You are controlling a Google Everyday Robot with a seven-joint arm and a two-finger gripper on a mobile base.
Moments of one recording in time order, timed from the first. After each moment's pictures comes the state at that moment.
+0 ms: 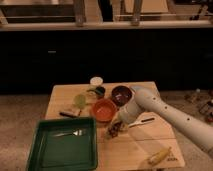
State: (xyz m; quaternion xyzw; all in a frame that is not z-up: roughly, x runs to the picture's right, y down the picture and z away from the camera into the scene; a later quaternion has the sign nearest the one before) arm 0.062 0.199 0.776 -0.18 -0.42 -0.39 0.80
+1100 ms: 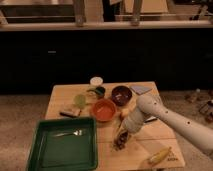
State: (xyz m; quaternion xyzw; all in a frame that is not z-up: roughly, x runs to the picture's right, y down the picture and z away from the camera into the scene) arm 0.093 0.259 0.770 -0.27 -0.43 -0.38 0.77
